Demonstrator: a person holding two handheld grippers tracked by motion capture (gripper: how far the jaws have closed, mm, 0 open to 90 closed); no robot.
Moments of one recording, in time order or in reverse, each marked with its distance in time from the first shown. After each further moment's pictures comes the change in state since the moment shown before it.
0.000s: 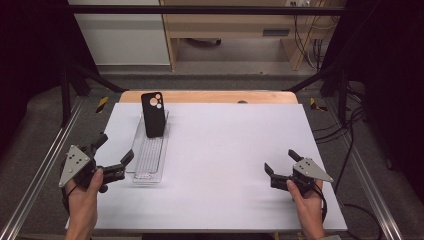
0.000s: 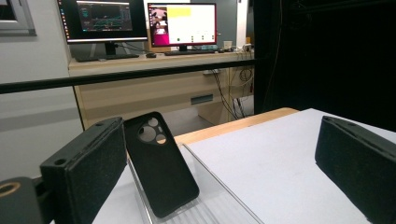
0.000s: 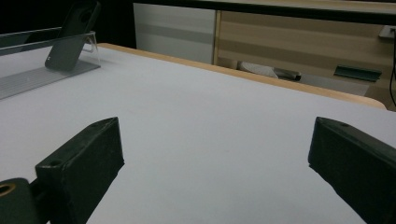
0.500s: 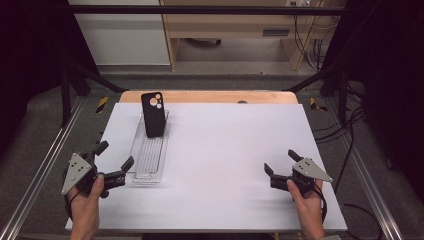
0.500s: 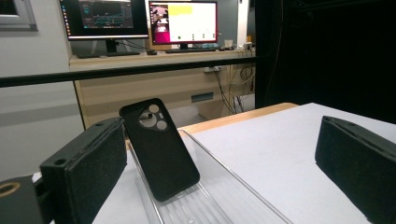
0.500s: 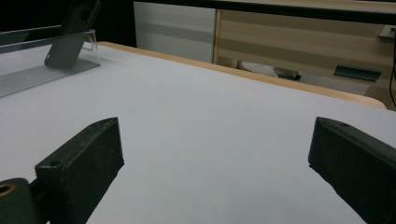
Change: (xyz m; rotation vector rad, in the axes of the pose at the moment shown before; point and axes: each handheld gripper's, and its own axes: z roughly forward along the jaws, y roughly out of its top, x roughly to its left) left arm 0.001 -0.023 -0.007 -0.002 0.011 -0.010; right arm 0.000 0.000 0.000 0.005 0.000 -0.005
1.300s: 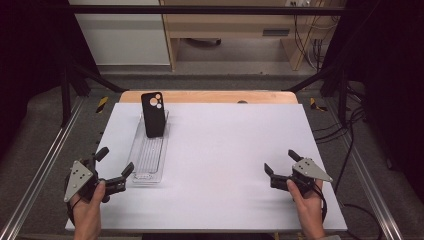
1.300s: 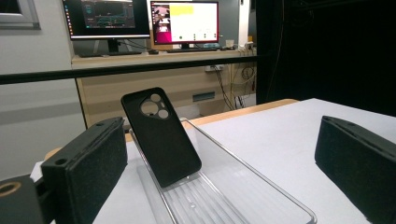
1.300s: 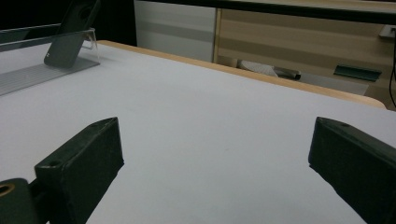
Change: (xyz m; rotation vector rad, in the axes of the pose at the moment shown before) left arm -0.001 -0.022 -0.006 -0.012 -0.003 -0.006; right arm 0.000 0.000 0.000 0.003 0.000 -0.004
